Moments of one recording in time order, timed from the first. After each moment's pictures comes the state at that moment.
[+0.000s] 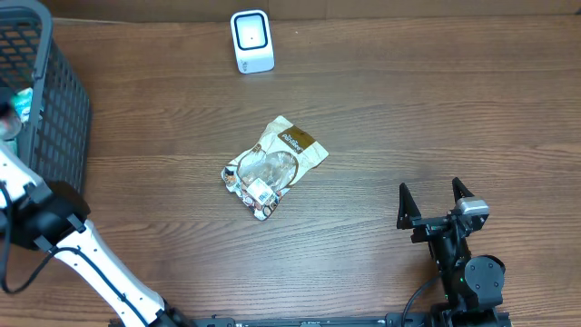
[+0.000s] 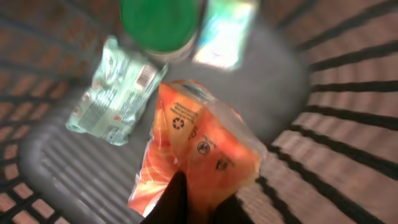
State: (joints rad) left arm 0.65 2.49 2.96 -1.65 -0.02 -0.19; right arm 0.12 0.01 0.02 -0.04 -0.02 0.12
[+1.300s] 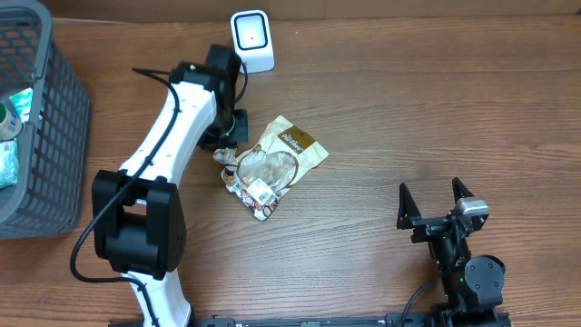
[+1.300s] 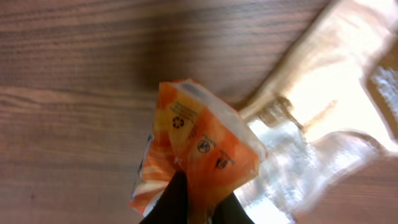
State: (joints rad) left arm -0.23 1.98 1.63 -1.15 -0.01 -0.32; right arm 0.12 0.01 0.02 -0.04 -0.02 0.12
